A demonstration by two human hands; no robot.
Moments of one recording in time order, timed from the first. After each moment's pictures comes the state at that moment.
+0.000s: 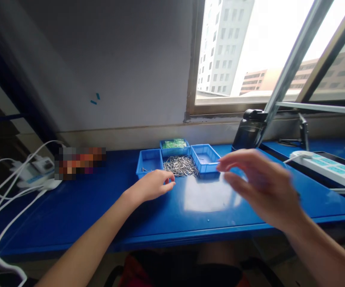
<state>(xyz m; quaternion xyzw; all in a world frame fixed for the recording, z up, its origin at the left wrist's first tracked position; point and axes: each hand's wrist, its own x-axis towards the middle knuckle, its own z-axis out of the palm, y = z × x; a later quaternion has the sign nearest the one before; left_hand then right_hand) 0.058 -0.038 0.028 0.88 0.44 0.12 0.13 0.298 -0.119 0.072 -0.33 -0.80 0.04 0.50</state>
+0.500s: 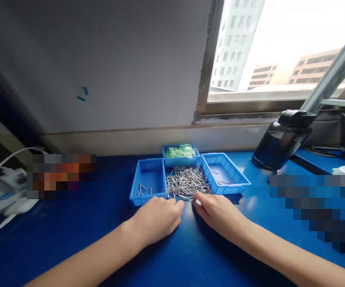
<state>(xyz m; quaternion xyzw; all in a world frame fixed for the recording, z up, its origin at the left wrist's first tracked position) 0.068 -0.013 0.000 0.92 0.40 -0.02 -0.03 0.259 -0.004 -0.015 -0.51 -0.86 0.05 0.08</state>
